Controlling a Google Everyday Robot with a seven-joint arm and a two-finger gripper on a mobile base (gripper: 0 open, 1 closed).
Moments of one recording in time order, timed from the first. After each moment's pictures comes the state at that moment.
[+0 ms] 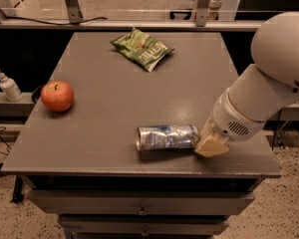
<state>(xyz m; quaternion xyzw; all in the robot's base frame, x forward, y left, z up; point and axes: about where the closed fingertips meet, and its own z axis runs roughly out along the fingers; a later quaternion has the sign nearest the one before) 0.411 -0.125 0.826 -0.56 0.81 0.12 0.12</state>
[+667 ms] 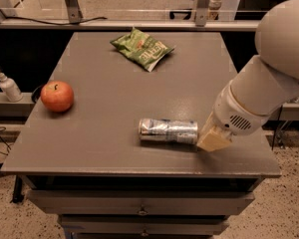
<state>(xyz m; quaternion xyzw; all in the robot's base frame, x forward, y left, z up) 0.414 -0.126 0.842 -0.55 0.82 0.10 0.13</state>
